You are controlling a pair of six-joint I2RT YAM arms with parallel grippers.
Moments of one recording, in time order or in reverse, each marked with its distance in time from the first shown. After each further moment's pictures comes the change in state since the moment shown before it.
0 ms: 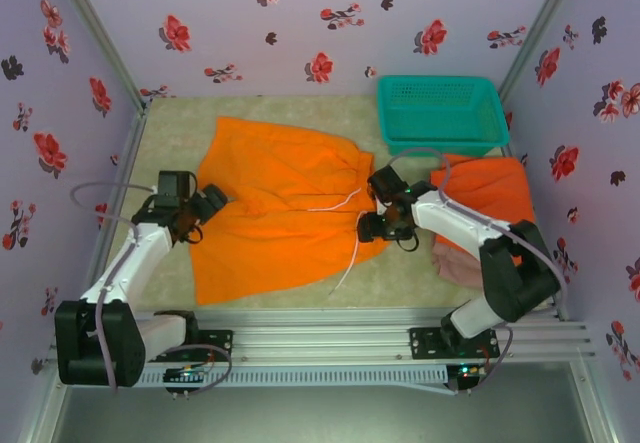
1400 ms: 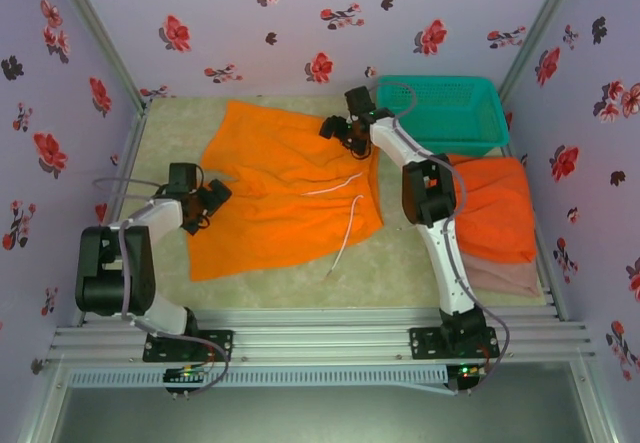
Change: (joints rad) left arm 0.069 0.377 0.065 0.253 0.051 -0.016; right arm -0.170 1.084 1.322 0.102 -0.157 0.284
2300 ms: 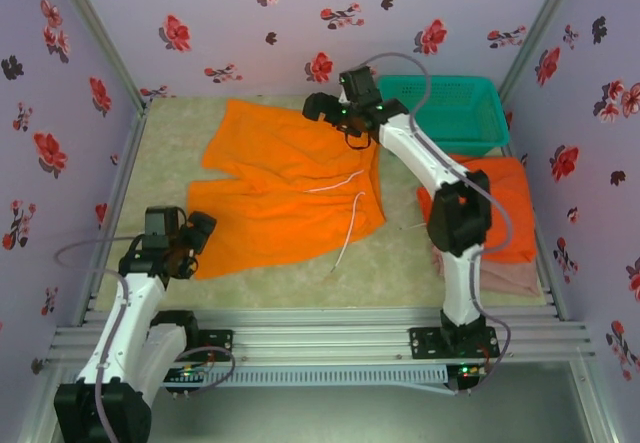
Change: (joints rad) left arm -0.008 -0.768 -0.249 -0.471 0.025 -0.317; right arm 0.125 -0.588 -0.405 0.130 0.058 -0.044
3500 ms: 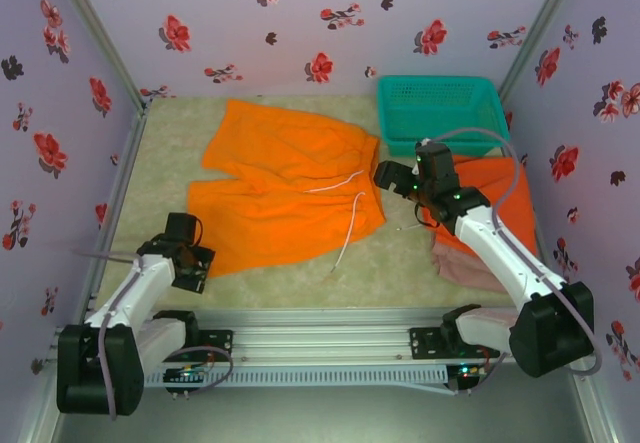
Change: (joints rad) left arm -0.053 0.256 -0.080 -0.013 -0.082 -0.257; right arm -0.150 -0.785 -0.970 0.115 0.151 -0.073
